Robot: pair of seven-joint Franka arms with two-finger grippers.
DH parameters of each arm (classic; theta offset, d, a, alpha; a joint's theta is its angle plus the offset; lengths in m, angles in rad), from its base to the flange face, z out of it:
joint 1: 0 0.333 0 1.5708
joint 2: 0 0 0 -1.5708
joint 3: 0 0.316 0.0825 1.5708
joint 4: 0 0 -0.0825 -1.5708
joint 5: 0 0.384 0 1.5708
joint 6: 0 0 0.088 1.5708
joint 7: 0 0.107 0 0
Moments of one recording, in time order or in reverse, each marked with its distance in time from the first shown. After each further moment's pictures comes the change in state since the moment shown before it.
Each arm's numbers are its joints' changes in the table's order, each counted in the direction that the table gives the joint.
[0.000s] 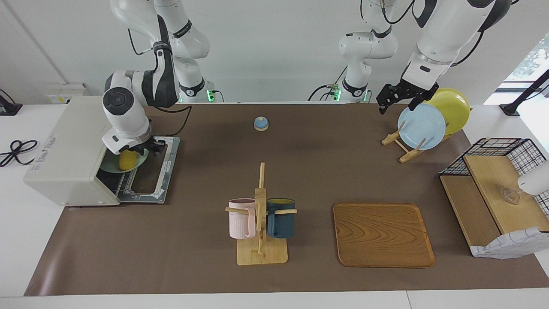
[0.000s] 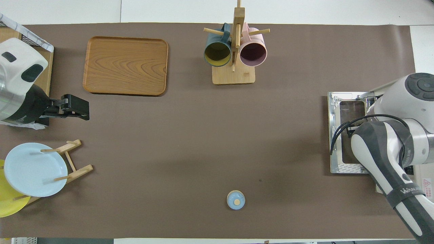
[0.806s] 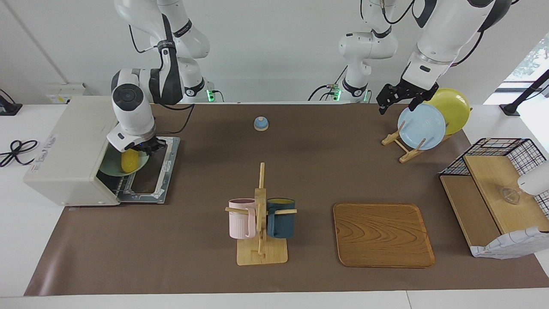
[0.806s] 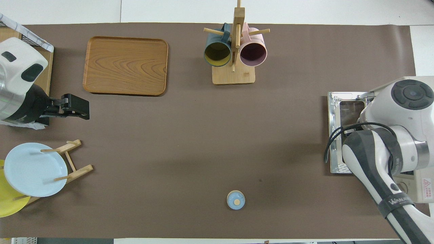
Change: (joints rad) left arm 0.000 0.000 -0.001 0.000 0.000 0.003 0.000; right arm 0.068 0.030 0.007 -0.027 -0.058 0.031 0.002
